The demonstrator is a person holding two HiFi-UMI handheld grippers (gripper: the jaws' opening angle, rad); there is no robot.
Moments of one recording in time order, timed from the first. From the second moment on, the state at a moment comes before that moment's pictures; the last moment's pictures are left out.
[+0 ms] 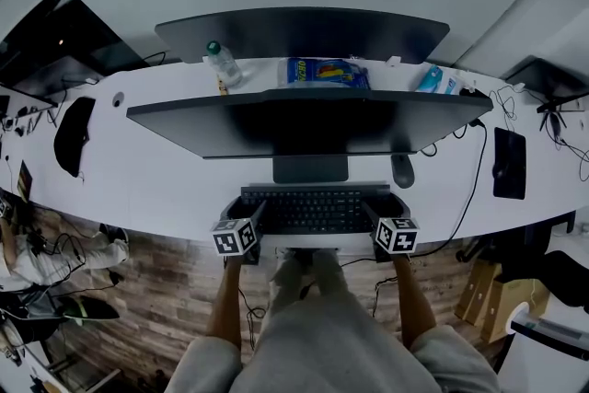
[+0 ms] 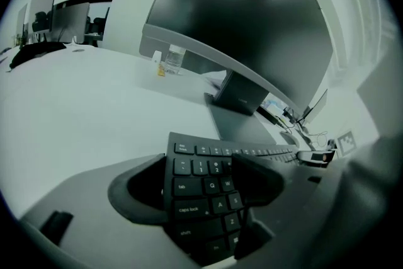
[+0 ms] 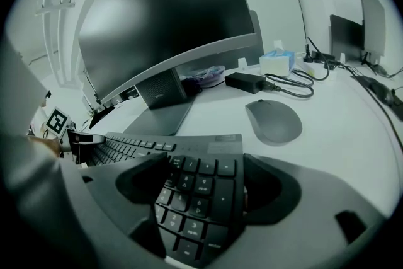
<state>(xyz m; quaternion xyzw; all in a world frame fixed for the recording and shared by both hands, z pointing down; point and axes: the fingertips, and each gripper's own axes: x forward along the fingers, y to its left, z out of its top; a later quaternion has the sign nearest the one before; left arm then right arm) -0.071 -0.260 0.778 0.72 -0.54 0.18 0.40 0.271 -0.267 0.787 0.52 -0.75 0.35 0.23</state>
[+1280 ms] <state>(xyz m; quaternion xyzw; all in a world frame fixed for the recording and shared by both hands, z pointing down) -0.072 -0.267 0.773 0.72 -0.53 0.17 0.42 0.270 -0.276 0.783 0.51 -0.74 0.38 0.22</state>
